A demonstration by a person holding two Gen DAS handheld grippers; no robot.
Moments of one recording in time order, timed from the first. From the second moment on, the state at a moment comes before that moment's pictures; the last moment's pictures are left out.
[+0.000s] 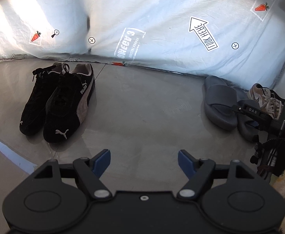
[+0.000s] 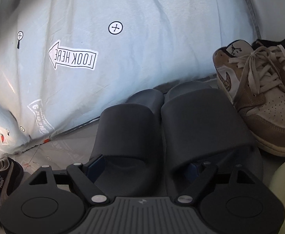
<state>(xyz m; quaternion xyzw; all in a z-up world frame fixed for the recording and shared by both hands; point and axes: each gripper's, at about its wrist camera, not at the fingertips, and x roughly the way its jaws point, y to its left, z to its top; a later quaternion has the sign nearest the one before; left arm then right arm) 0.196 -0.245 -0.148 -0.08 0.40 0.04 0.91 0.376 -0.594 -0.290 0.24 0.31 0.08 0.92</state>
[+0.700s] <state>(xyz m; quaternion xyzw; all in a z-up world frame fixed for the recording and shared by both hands) 0.201 -0.254 -0.144 -0.08 0.39 0.01 0.92 0.330 -0.601 -0.254 0.25 0.41 0.03 0.88</state>
